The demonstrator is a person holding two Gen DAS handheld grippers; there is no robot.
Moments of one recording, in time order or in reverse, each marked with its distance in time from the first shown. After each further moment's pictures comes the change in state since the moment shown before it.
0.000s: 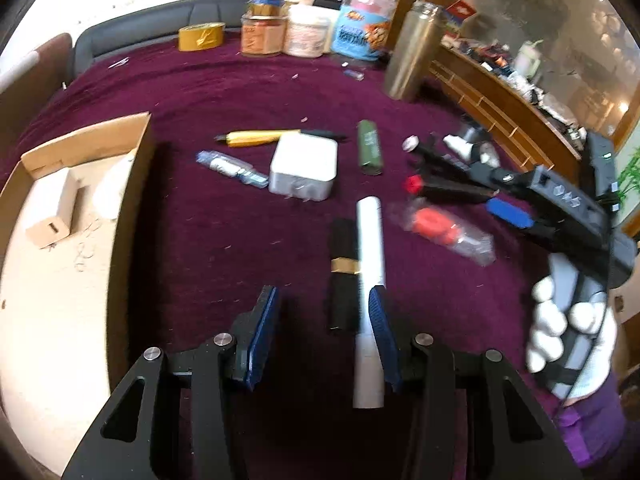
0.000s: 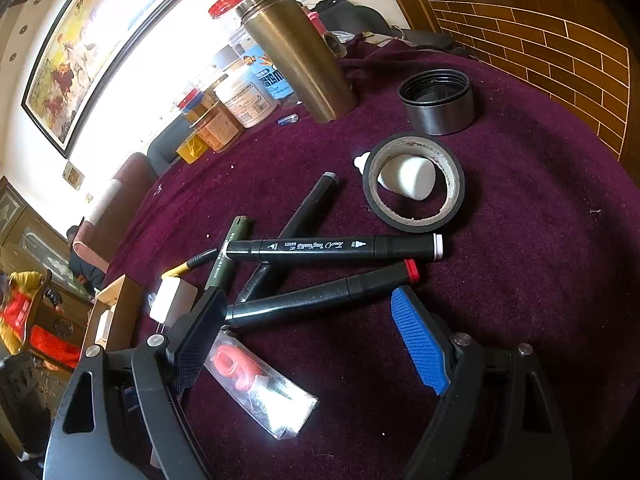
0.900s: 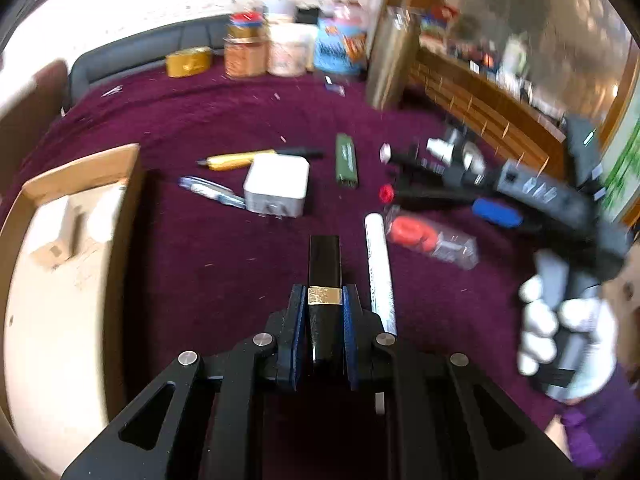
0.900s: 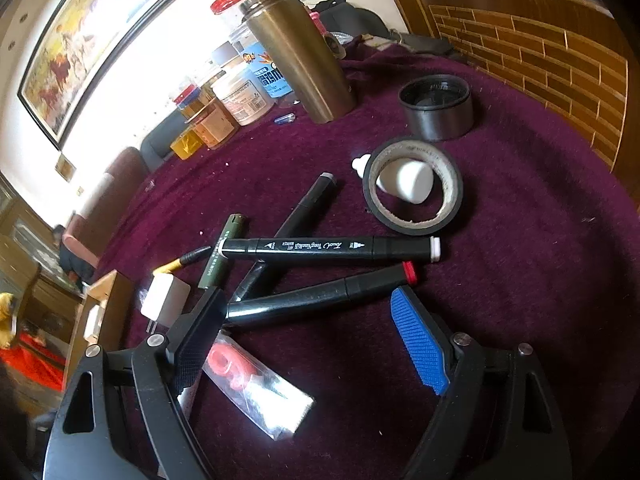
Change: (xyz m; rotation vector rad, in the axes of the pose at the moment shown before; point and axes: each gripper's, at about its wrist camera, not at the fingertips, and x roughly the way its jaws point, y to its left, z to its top) left arm -0.026 -0.020 -0.005 0.033 -0.096 -0.009; right arm -0.003 0.009 -0.001 -0.046 -0.004 -0.064
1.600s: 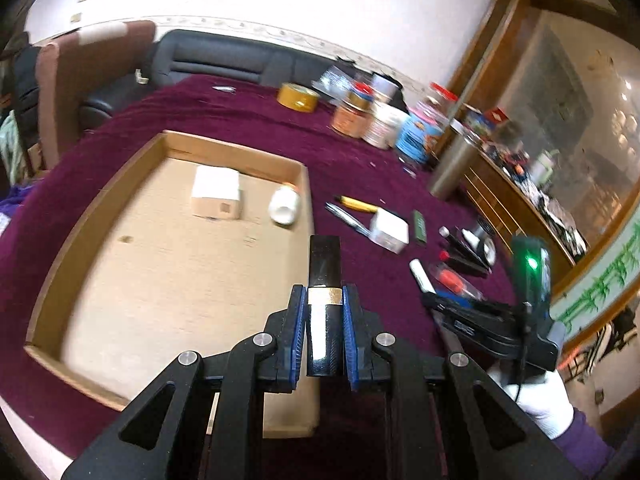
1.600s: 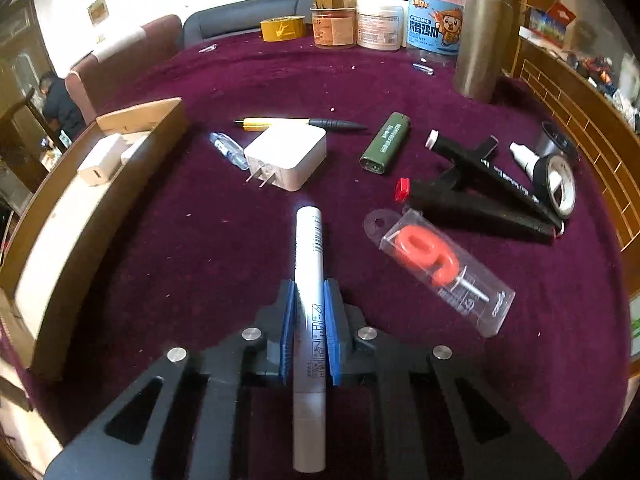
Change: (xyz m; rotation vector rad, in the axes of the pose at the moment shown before) left arm -0.109 0.114 -0.049 -0.305 -0.199 0.022; right arm 0.032 0.134 -0.077 -0.448 0.201 -0.106
